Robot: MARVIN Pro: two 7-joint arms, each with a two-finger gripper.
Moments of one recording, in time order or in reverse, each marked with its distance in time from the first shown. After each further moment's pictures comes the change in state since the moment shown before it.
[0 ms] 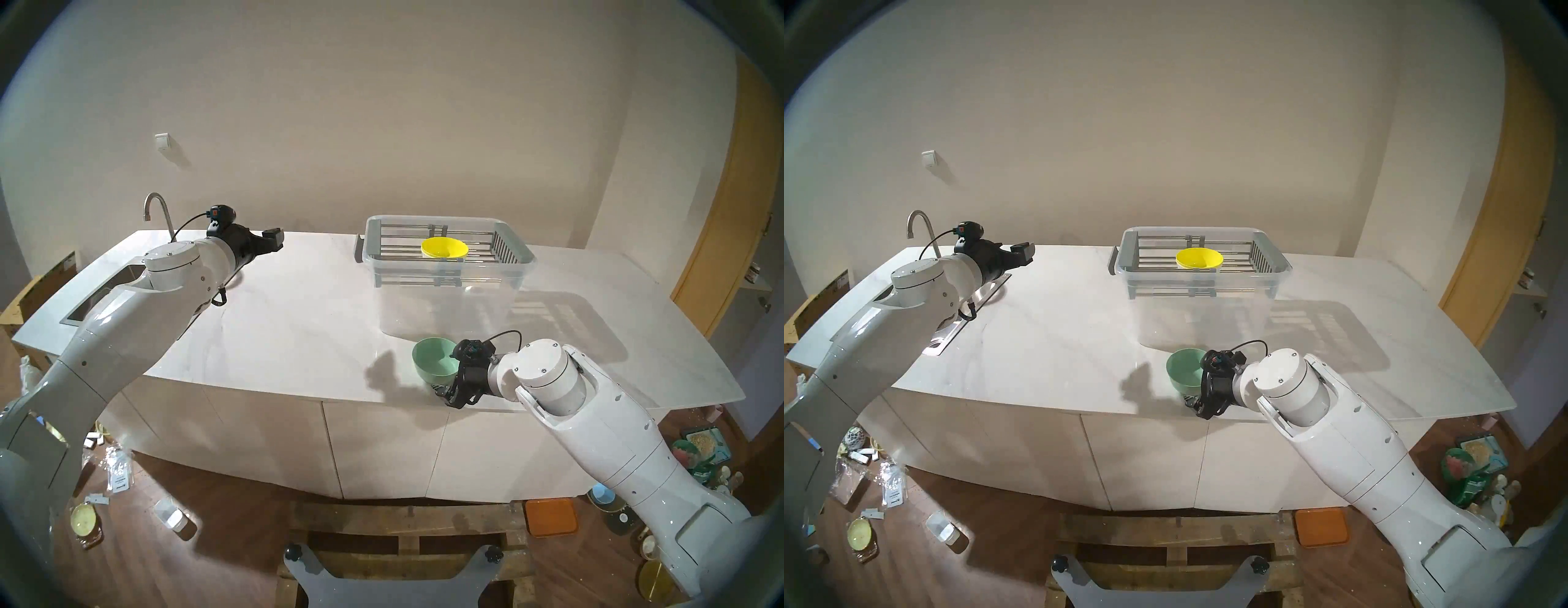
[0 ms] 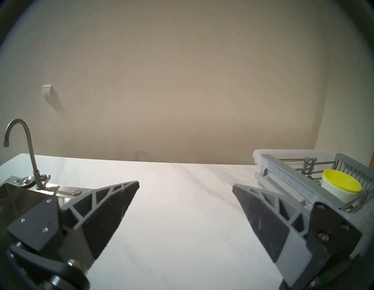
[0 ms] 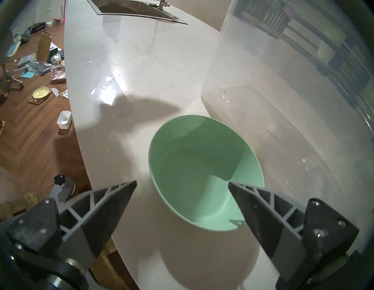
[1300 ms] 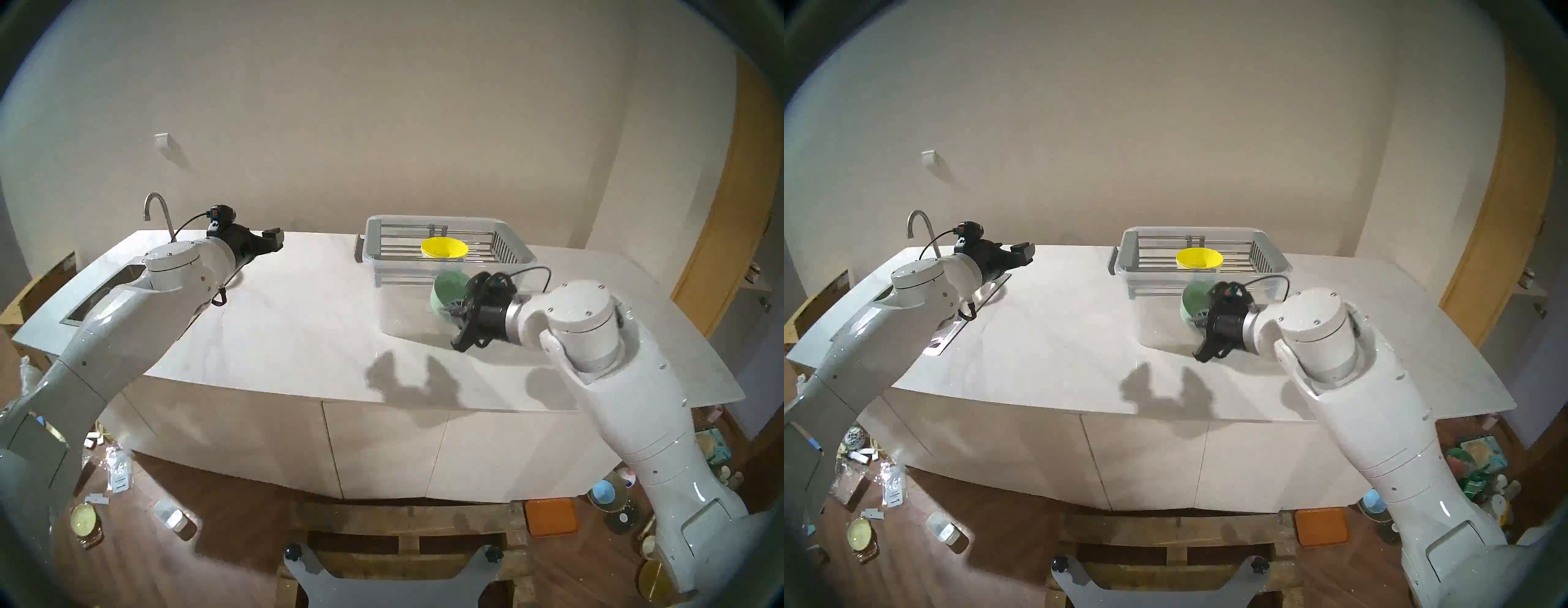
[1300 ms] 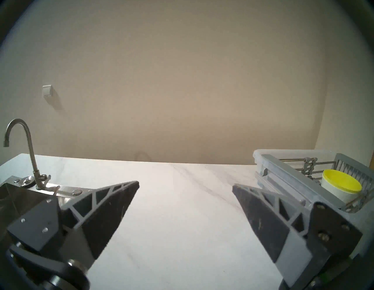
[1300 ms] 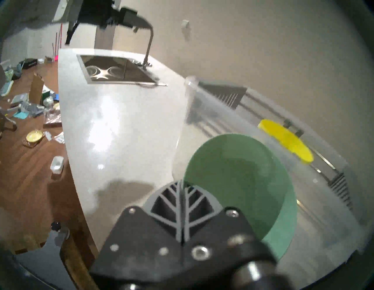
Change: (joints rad) left arm 0.000 0.000 0.000 0.000 0.000 0.000 0.001; right arm 0.020 -0.032 0.247 -0.331 0.085 0.235 0.036
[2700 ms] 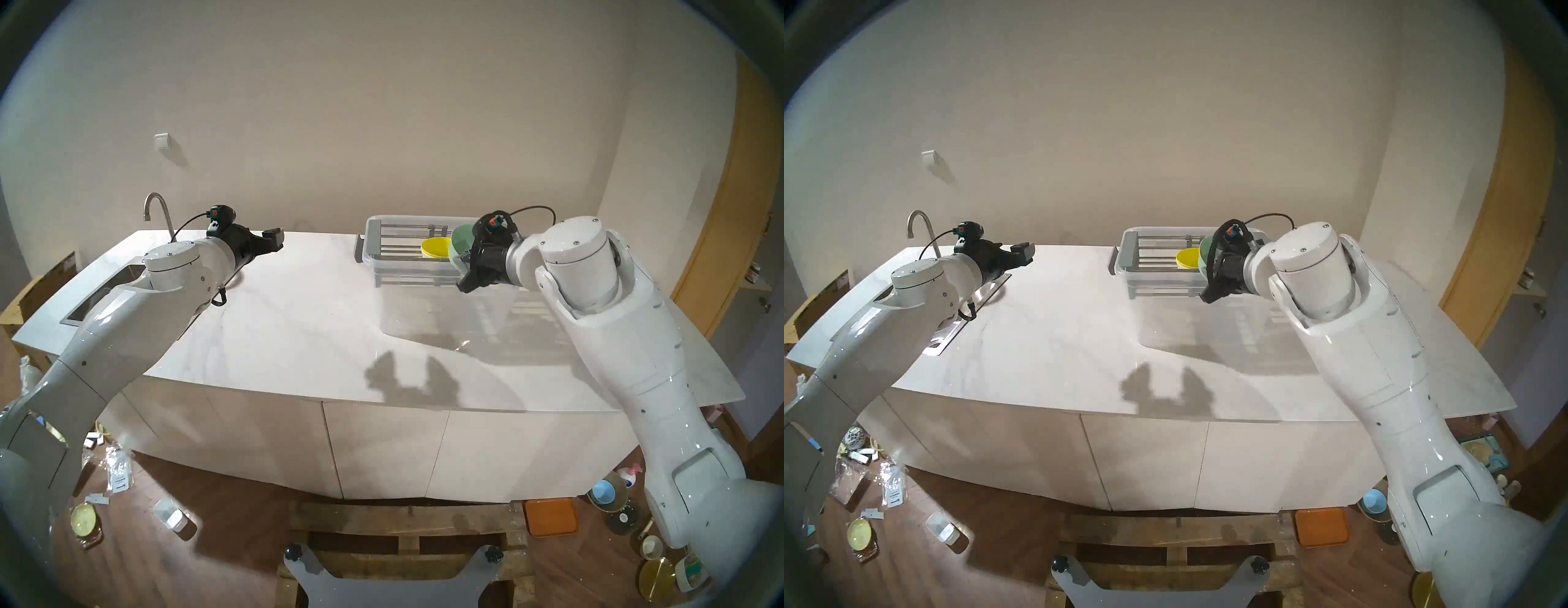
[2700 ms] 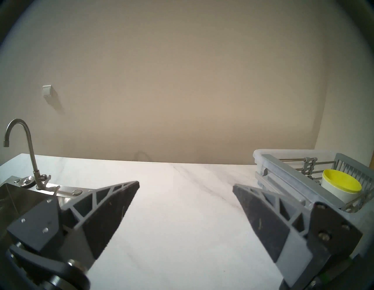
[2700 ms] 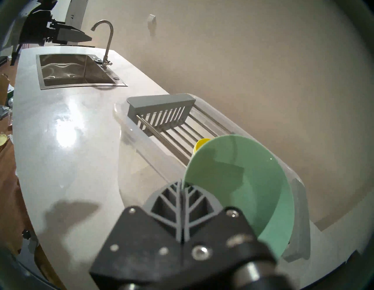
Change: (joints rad) left arm 0.000 0.001 0.000 0.000 0.000 0.000 0.000; right arm 0.332 -0.068 -0.121 0.306 -0.088 0.017 -0.028
